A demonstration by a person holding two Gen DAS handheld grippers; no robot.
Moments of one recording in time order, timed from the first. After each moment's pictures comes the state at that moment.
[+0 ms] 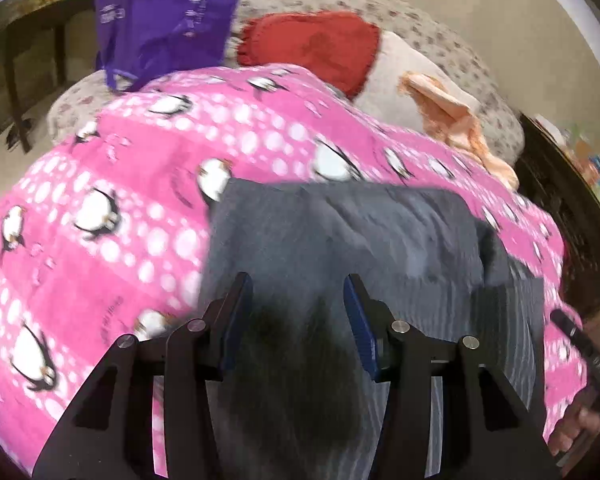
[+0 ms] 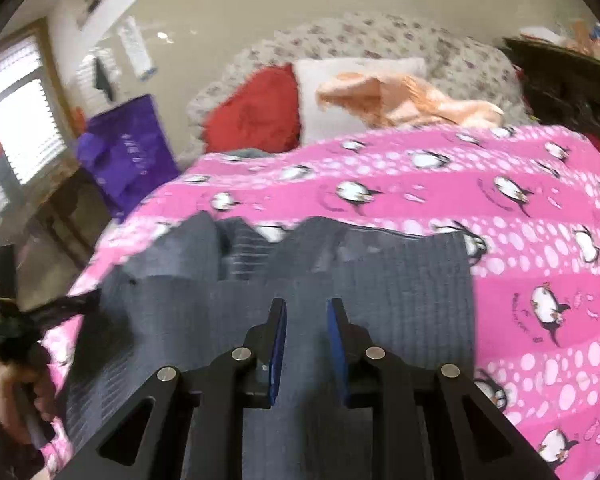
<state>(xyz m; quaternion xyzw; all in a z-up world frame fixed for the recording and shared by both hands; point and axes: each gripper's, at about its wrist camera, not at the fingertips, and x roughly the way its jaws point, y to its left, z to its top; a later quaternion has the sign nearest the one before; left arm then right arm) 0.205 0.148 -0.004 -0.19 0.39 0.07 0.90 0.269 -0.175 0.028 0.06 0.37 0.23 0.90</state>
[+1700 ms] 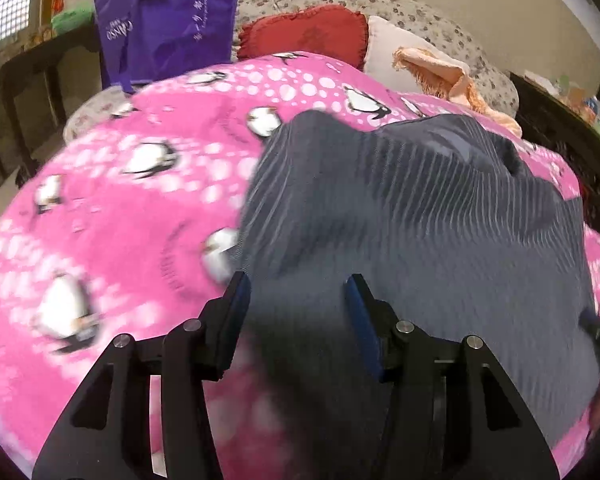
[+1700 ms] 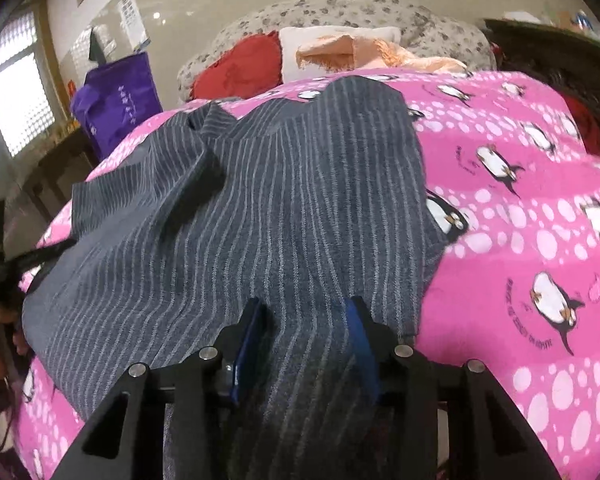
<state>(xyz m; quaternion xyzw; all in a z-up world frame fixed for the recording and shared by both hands) 0.132 0.165 -0.048 -0.11 0.38 0.08 0.92 0.164 -0.231 -0.060 0.04 0.40 0.19 0.89</state>
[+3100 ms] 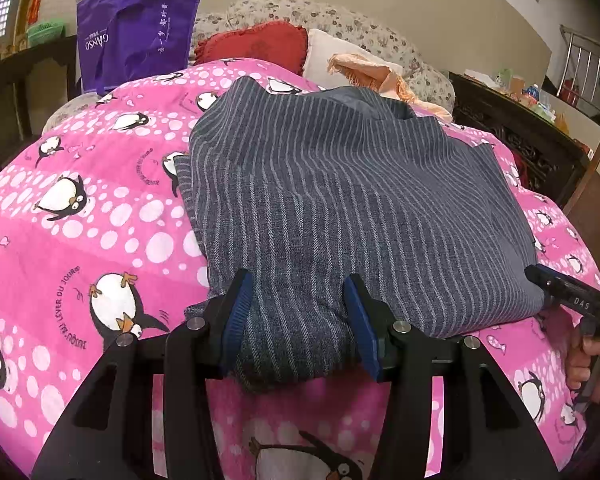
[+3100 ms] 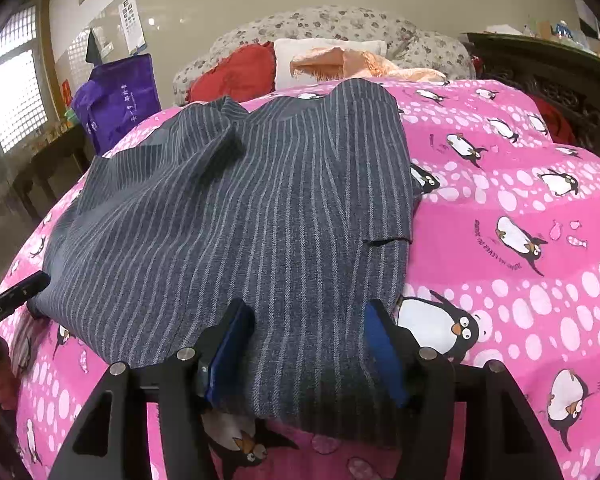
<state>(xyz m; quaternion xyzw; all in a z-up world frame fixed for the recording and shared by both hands) 0.040 0.102 -0.058 -0.12 0.34 0.00 0.93 0.110 -0.229 -0.064 0.02 0.38 0.16 0.91</state>
